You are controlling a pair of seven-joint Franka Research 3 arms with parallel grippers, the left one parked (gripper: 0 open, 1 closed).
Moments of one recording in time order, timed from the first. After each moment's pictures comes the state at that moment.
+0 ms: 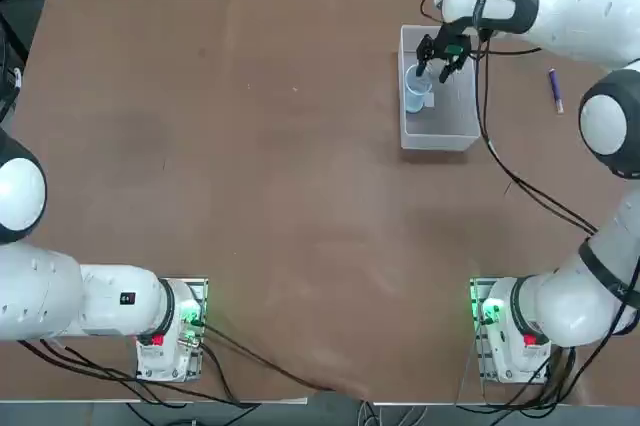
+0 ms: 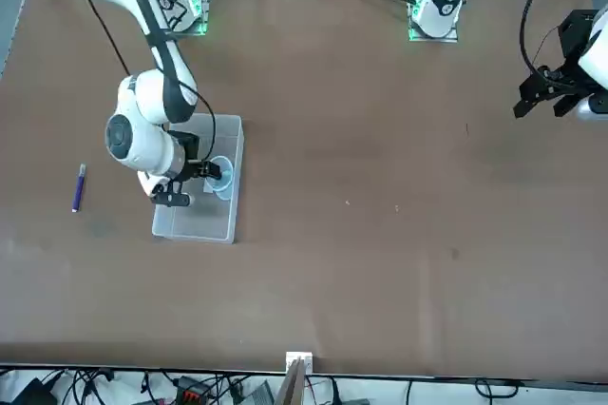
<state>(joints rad) 0.28 0.37 -0.02 -1.92 0.30 2.19 0.17</state>
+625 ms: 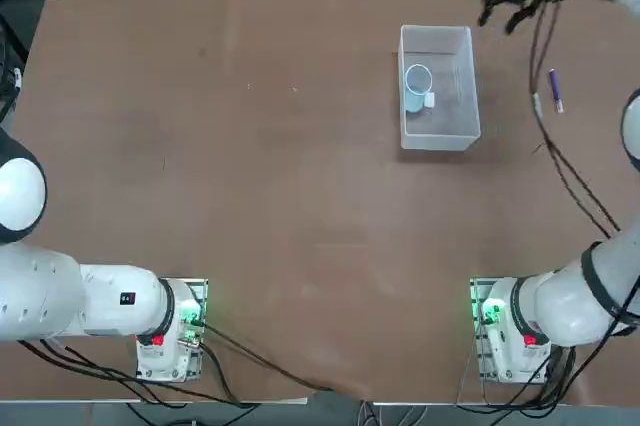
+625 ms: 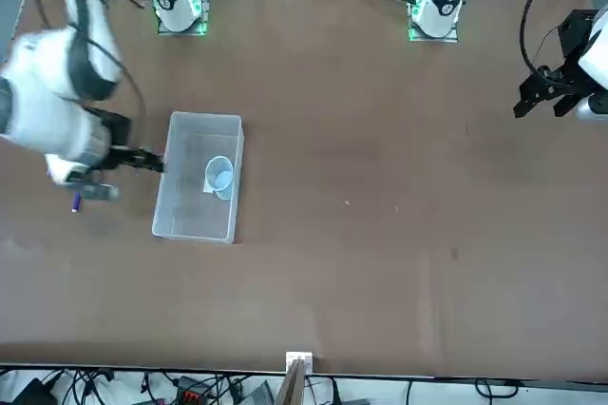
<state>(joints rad) 0.25 0.22 -0.31 -1.77 0.21 1.86 0.02</state>
